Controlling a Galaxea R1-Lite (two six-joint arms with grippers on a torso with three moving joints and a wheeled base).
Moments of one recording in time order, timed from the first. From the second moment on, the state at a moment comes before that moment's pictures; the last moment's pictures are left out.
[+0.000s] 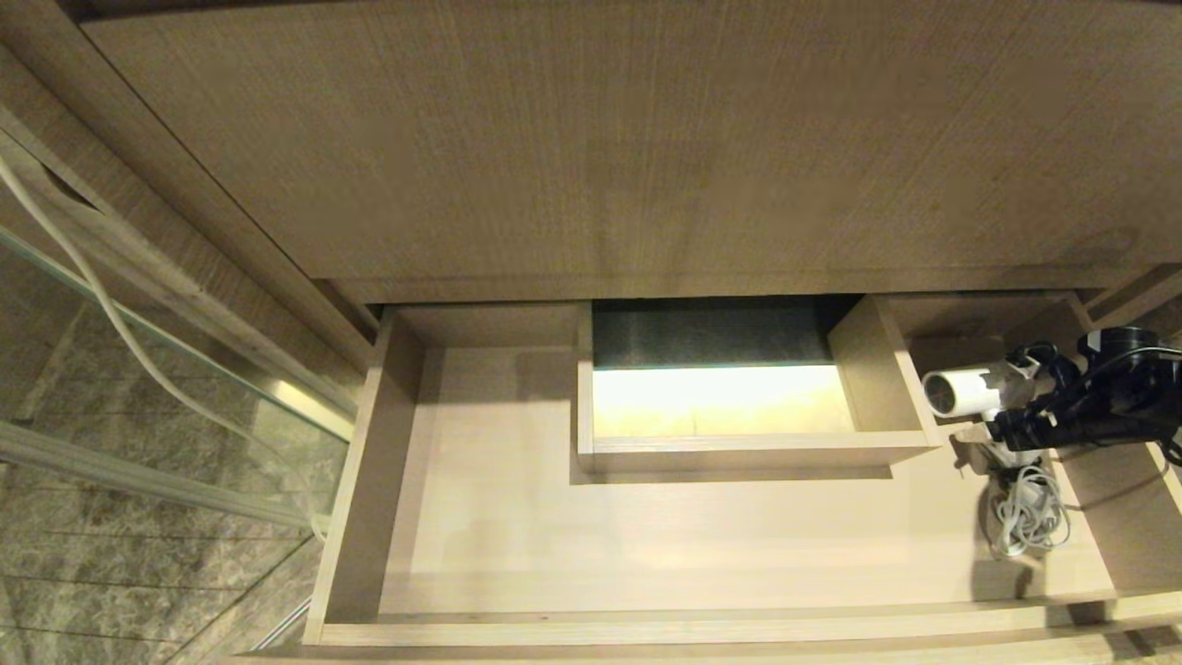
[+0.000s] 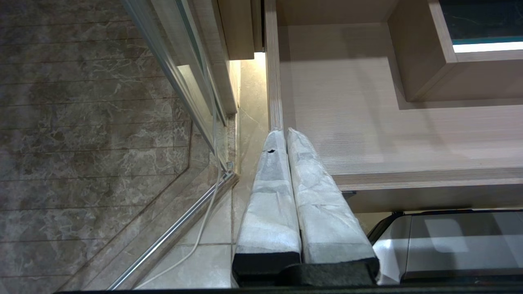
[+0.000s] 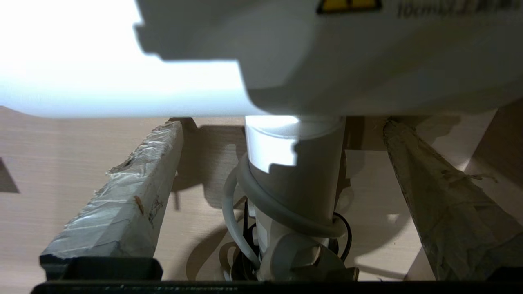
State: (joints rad) left arm 0.00 0.00 0.00 0.00 0.00 0.00; right arm -0.49 2.40 -1.53 0.00 0.36 -0.45
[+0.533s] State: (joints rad) left arm 0.00 0.00 0.00 0.00 0.00 0.00; right arm -0.49 2.38 -1.52 -0.01 0.38 -0.45
